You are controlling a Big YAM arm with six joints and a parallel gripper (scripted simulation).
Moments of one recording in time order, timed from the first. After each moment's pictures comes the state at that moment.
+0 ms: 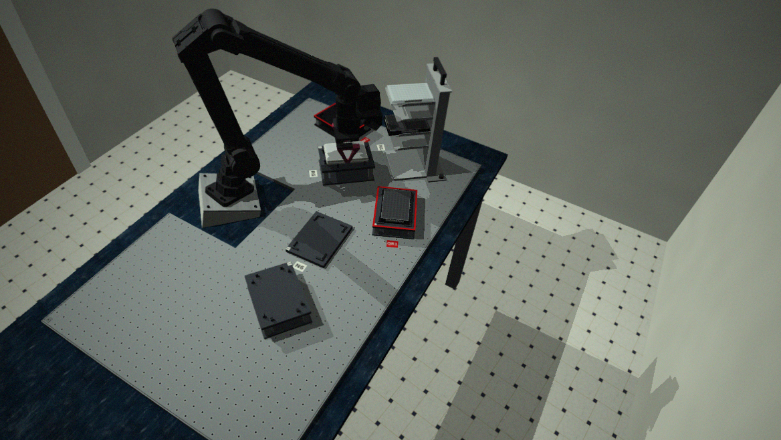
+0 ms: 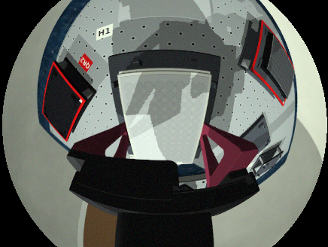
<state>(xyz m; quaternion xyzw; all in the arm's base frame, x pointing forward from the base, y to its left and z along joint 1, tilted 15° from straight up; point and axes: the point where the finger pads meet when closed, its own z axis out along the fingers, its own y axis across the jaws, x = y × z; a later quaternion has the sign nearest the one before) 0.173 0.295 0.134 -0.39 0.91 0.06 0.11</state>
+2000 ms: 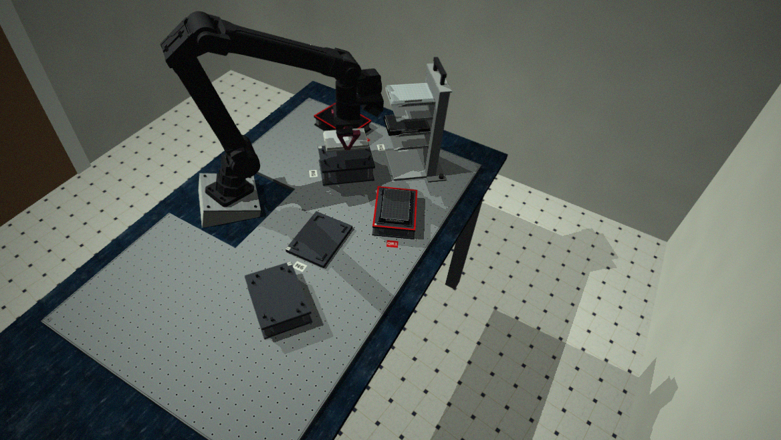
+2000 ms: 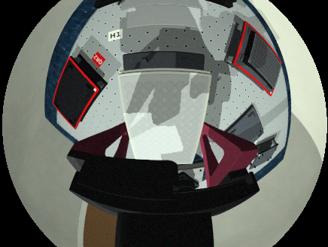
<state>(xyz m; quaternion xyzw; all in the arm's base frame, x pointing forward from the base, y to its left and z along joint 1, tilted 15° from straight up) 0.166 0.284 0.184 -0.39 0.91 0.06 0.11</state>
